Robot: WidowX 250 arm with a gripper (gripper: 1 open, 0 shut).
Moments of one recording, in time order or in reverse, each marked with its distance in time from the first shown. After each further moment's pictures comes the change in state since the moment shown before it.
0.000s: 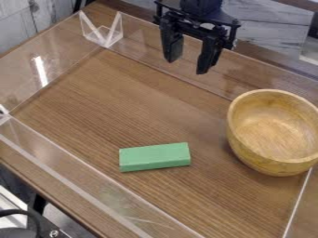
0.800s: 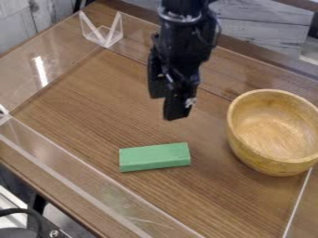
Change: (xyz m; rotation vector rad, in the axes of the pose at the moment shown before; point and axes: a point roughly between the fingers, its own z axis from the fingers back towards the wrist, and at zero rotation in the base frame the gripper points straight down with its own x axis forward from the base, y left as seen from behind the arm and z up) arm -0.053 -0.011 -0.031 0.006 0.054 -0.640
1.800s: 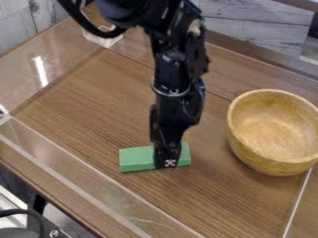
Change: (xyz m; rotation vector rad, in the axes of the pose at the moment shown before) arm -0.002 -0.008 -0.066 0.067 -0.031 -0.228
